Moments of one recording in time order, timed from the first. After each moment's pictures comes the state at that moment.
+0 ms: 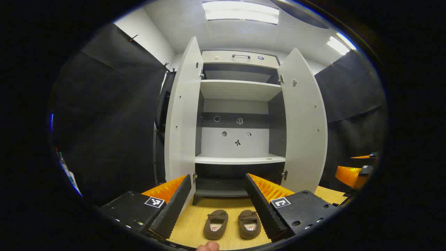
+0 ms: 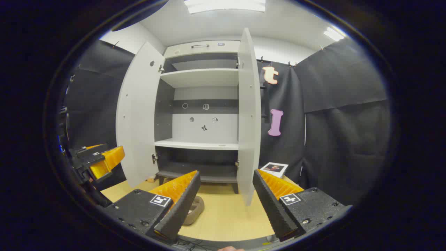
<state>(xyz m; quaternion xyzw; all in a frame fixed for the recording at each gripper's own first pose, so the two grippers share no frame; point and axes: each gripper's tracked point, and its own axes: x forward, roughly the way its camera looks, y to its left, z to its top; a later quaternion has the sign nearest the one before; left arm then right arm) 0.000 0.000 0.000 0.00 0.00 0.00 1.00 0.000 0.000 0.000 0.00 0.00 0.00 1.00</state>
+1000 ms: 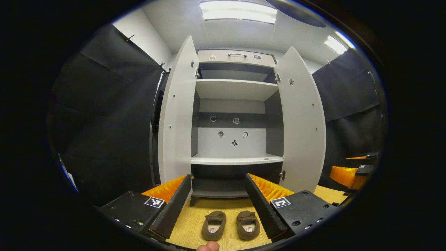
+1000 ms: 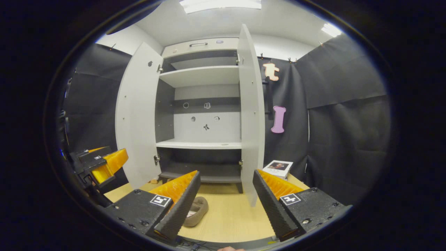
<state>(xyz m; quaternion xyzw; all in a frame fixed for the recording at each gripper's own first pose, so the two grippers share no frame) 0.010 -0.005 -0.003 0.01 0.00 -0.01 1.00 0.015 0.002 -0.005 0.01 0.01 0.01 1.00</state>
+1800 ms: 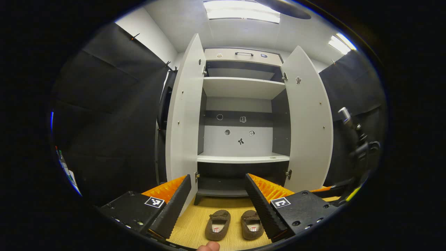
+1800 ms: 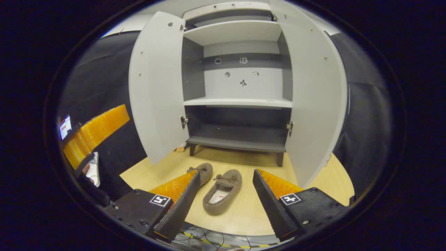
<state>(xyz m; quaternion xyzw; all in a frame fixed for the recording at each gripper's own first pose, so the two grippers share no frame) 0.009 0.014 -0.013 0.00 0.01 0.02 1.00 0.081 0.109 -0.127 -0.01 0.22 0.15 0.96</state>
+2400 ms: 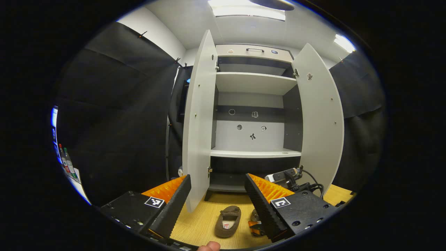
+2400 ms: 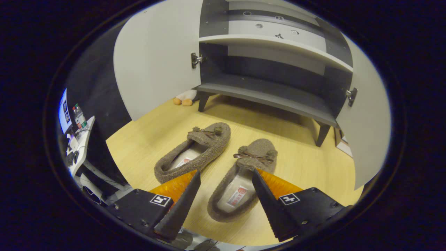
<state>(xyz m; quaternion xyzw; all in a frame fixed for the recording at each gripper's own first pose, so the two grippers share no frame) 0.002 0.044 -0.028 -0.01 0.03 0.06 1.00 0.150 0.168 -0.281 -0.10 0.37 0.19 0.91</state>
